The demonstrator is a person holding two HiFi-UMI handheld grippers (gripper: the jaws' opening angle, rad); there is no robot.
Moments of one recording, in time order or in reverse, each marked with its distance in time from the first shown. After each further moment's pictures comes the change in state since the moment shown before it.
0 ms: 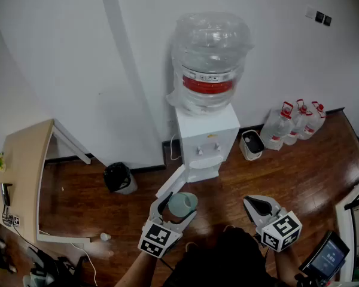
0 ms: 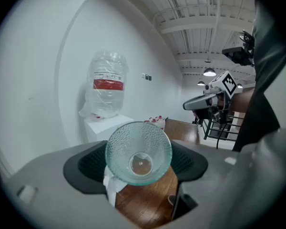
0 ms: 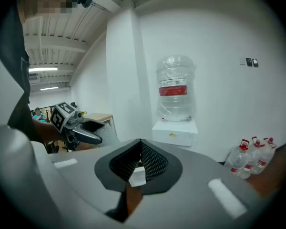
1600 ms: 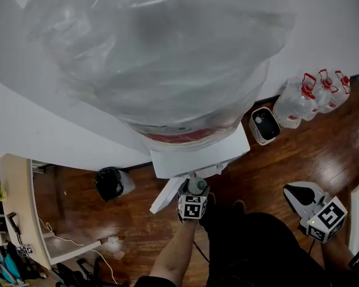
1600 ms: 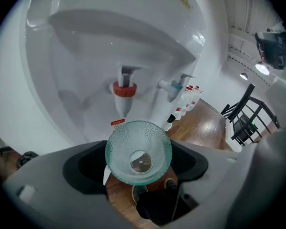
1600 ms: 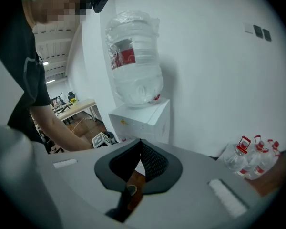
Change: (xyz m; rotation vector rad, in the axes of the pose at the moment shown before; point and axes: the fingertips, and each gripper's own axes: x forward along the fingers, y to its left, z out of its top) left arm 0.400 0.173 -0.243 -0.376 0.451 0.207; right arm 0.137 -0.304 -0.014 0.002 0.231 0.077
